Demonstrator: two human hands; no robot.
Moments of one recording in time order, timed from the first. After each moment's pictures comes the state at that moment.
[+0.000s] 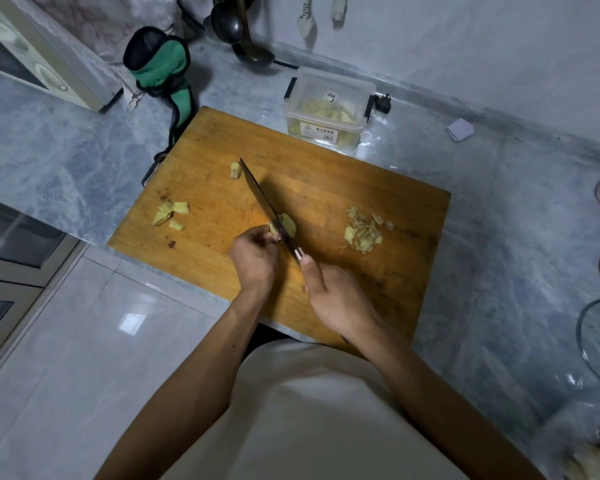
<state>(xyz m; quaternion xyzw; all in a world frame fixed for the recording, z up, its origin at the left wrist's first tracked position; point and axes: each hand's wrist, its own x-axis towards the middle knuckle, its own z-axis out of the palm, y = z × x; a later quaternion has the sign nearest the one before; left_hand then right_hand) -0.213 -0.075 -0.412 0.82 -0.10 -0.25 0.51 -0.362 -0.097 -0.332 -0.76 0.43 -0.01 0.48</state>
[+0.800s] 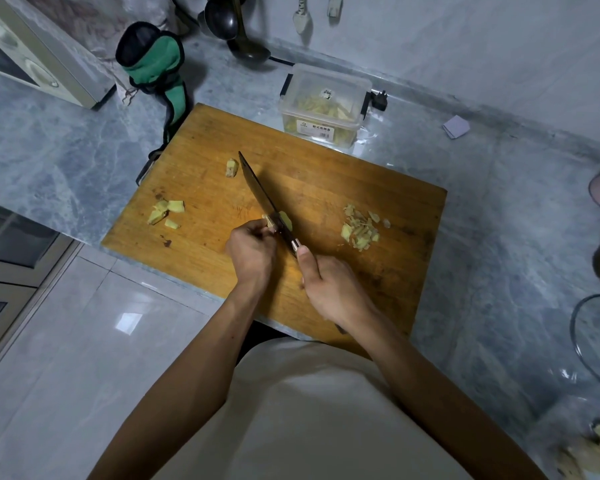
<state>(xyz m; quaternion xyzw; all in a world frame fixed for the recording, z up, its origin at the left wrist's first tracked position) -0.208 -0.081 -0.406 0.83 -0.12 -0.24 0.49 -0.354 -0.105 -0.325 -0.76 0.44 -0.01 0.49</state>
